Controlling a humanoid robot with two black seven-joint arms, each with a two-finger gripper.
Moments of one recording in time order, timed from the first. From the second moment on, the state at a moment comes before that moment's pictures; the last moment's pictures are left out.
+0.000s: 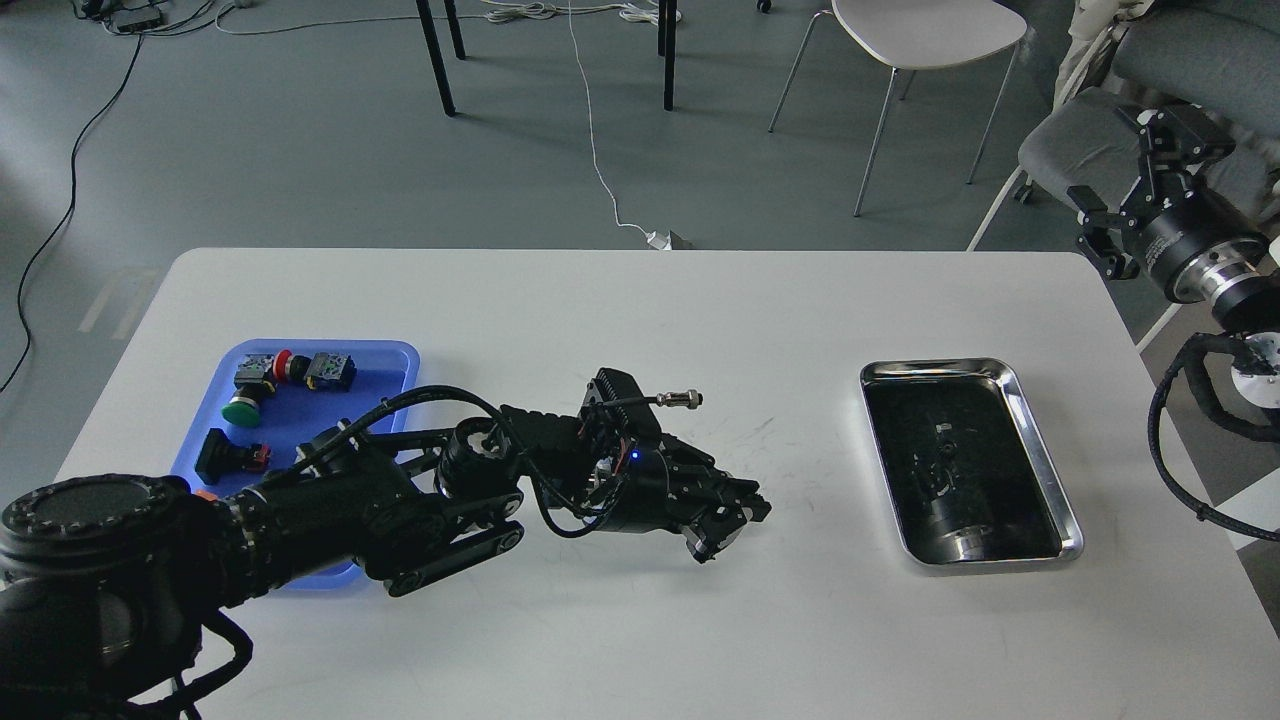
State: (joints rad) left arm -0.88 0.02 -0.09 -0.84 1.91 -0.06 -0.49; right arm 0.83 -0.63 0.47 0.67 -0.12 0.28 0.34
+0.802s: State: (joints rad) left arm -0.90 -0.04 -0.09 -0.72 1.87 -0.07 -0.49; right arm 0.82 -0.63 0.45 0.67 -0.12 0.28 0.34
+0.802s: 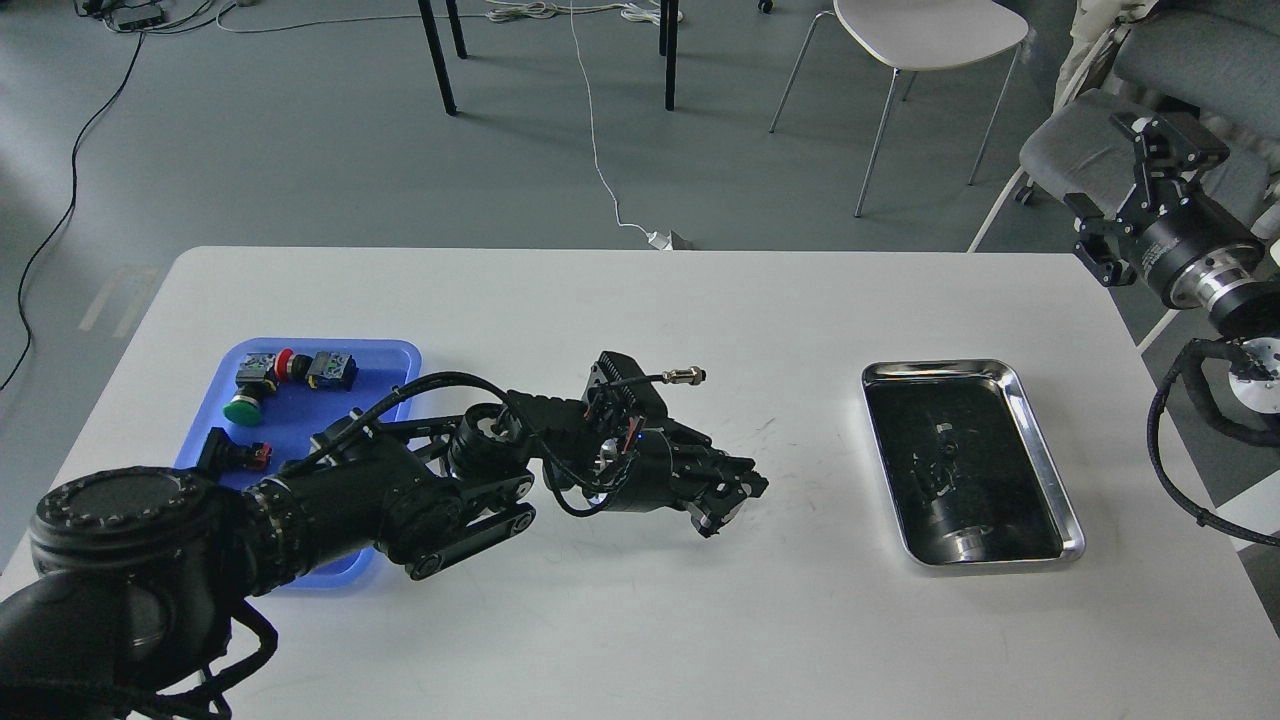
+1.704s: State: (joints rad) left arm -0.94 -0.04 -0.10 -0.70 1.69 -0.06 -0.49; right arm 0.80 -0.62 0.45 0.64 -0.12 0.29 0.34
